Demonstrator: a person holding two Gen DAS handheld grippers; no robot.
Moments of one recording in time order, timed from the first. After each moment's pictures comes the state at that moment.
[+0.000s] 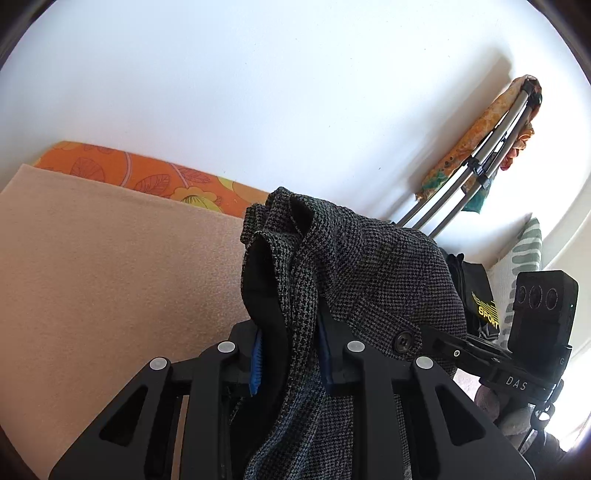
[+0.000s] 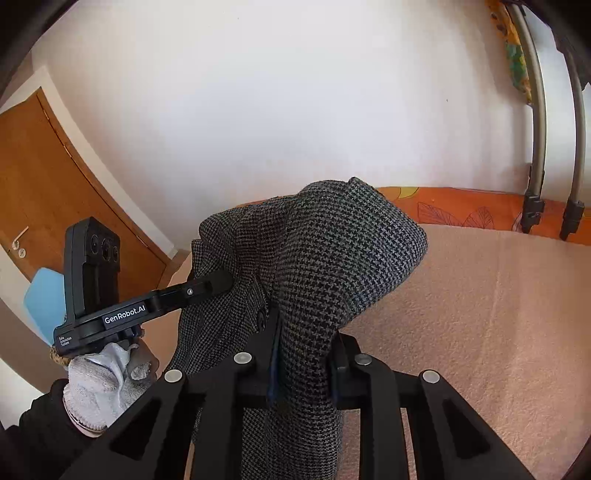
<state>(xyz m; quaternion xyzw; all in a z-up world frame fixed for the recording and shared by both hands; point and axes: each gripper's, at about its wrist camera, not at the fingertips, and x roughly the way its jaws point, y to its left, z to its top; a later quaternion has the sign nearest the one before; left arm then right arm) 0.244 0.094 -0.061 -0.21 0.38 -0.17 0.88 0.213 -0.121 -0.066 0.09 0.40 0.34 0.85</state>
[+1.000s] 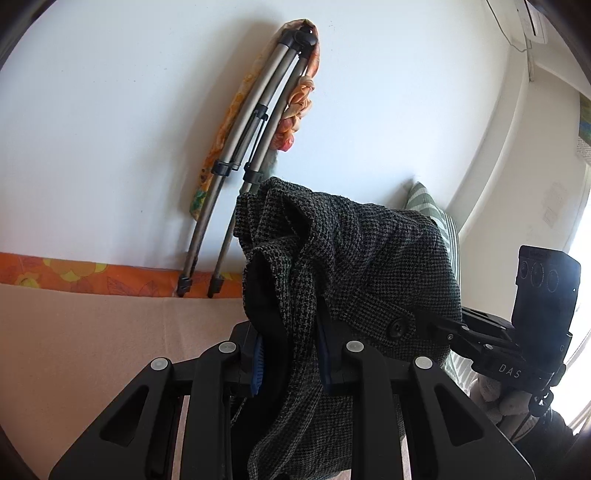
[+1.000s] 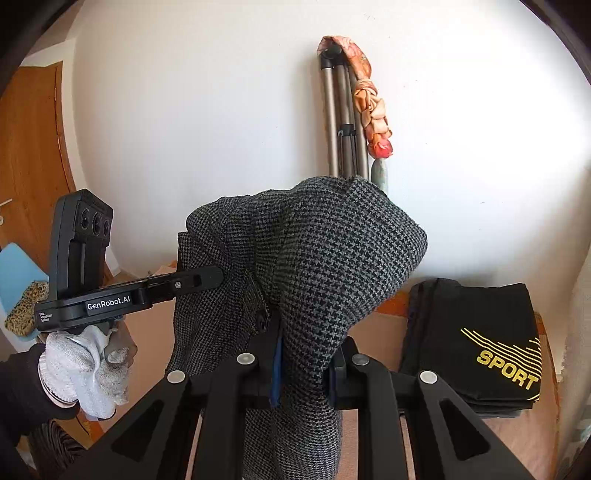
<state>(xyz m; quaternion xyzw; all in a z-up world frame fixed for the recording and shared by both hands) 0.178 -0.135 0.069 -0.14 0.28 -0.33 0.89 0.108 -0.358 0.089 -0.01 0.27 0.22 0.94</state>
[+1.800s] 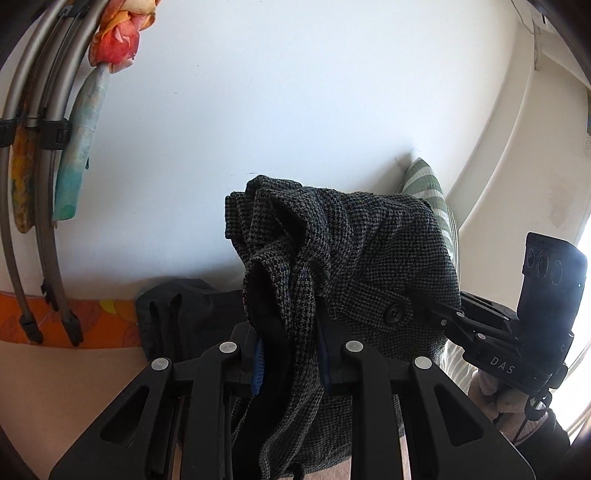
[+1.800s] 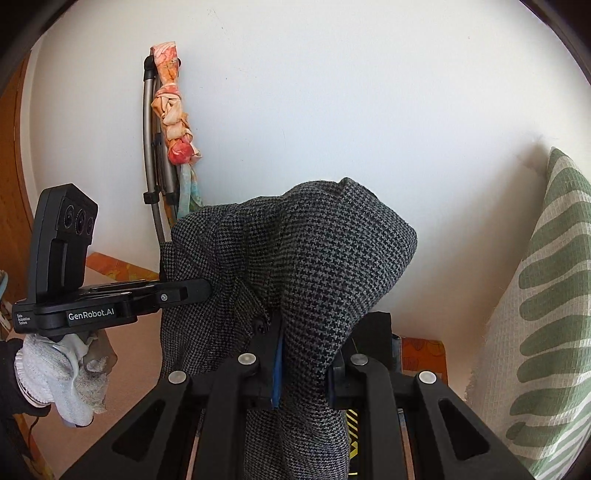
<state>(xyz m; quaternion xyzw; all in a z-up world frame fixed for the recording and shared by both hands) 0.293 -0.343 0.039 -0.15 0.31 -0.37 0.87 0.223 -0.558 0.088 -0.06 0.28 0.14 0.95</state>
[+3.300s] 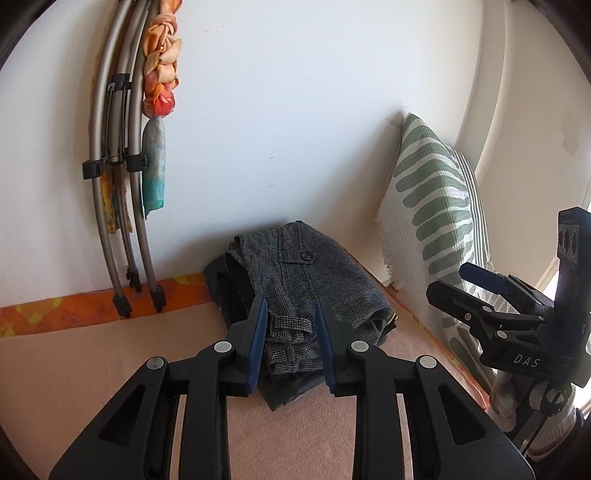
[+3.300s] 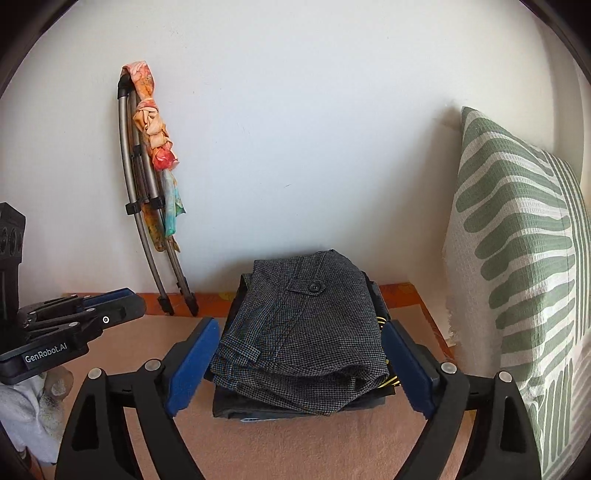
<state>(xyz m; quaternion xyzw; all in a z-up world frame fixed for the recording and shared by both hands) 0.194 -0.274 0.076 -0.02 0.31 -0.32 0.90 0.110 -0.508 0.088 0.03 0.27 -0.01 0.96</state>
